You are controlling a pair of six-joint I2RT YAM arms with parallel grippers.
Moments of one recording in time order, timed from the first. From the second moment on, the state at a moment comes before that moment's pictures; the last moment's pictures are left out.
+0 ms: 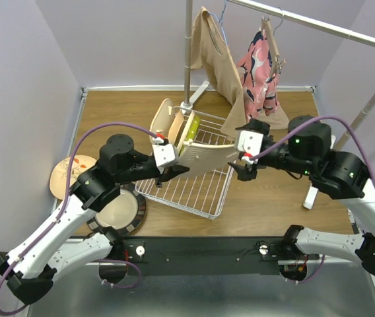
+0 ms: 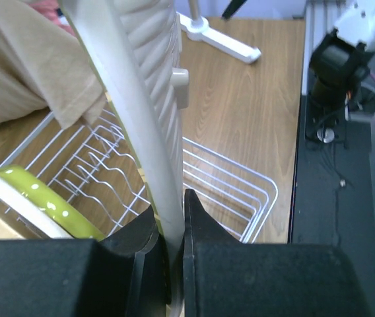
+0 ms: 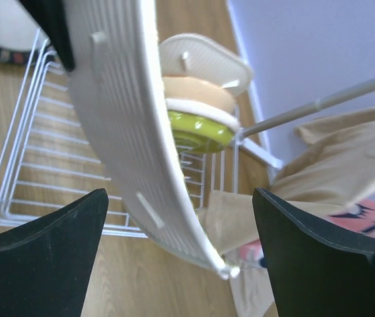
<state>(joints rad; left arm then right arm) -0.73 0.88 1.05 -0.43 0.58 0.27 0.90 1.02 1.48 -0.83 -0.16 -0.72</state>
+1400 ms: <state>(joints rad) -0.87 0.95 0.67 0.44 -0.17 -0.05 0.76 1.00 1.43 -0.48 -0.01 -0.37</state>
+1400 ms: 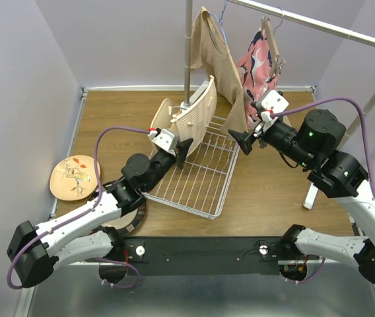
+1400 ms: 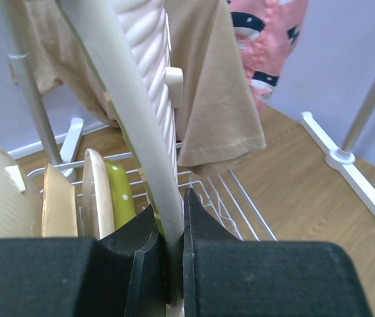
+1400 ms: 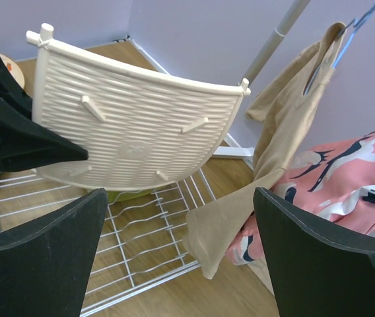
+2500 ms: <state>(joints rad) -0.96 1.37 0.57 0.95 -0.53 -0.04 0.71 0.96 1.36 -0.46 0.00 -0.34</state>
